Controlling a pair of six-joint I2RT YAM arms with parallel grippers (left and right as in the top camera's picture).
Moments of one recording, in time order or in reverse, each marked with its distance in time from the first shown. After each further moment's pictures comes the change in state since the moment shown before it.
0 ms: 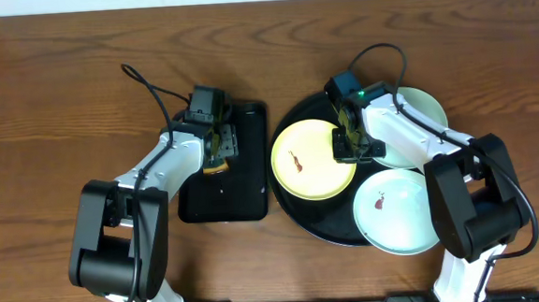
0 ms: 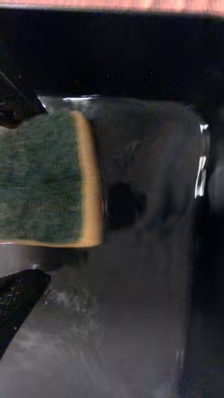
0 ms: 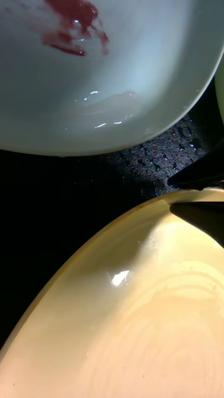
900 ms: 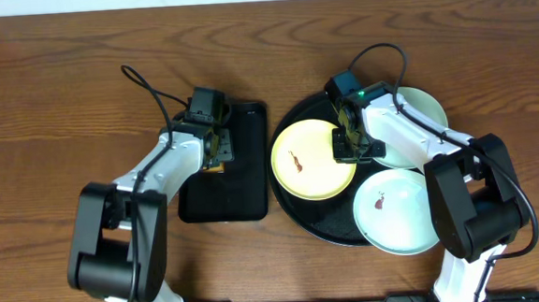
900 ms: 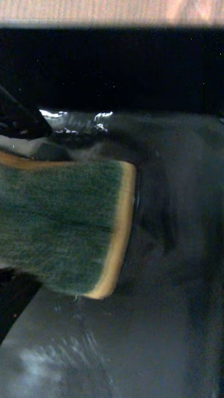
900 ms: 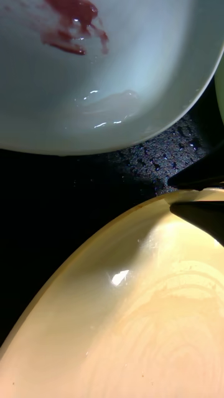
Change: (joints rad) left arm 0.000 -0.019 0.000 -0.098 -0.021 -0.001; right arm 0.000 0.000 -0.001 0.000 -0.001 0.000
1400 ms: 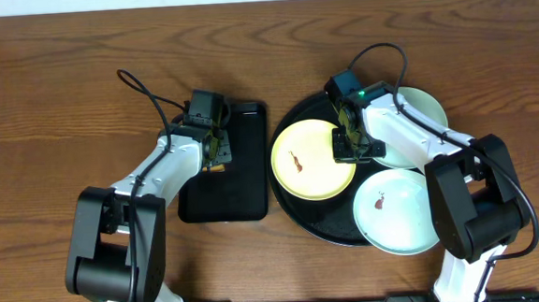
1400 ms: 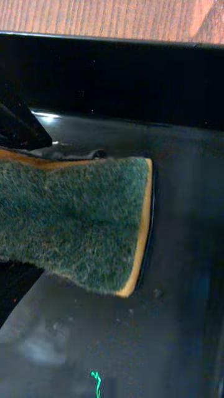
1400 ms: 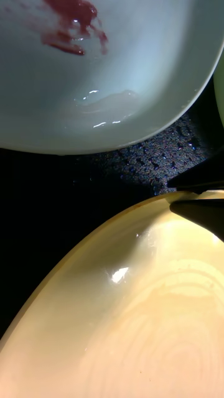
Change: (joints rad) left arm 0.000 -0.014 -0.022 0.014 0.000 -0.048; right arm 0.000 -0.003 0.000 0.000 -0.002 0.000
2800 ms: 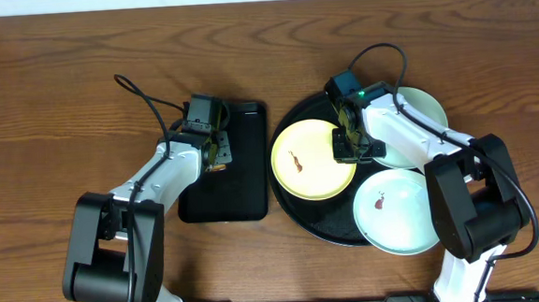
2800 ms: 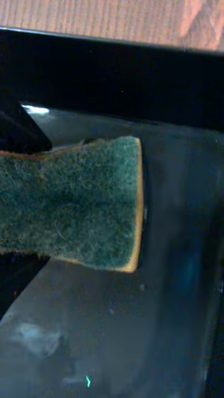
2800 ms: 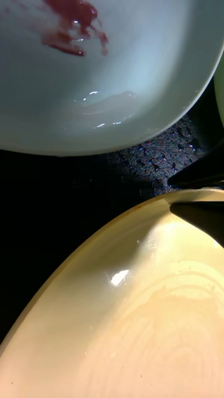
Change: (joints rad) left arm -0.001 -0.029 -0.054 0.089 0.002 -0.003; right arm 0.000 0.000 0.000 -0.001 0.002 -0.003
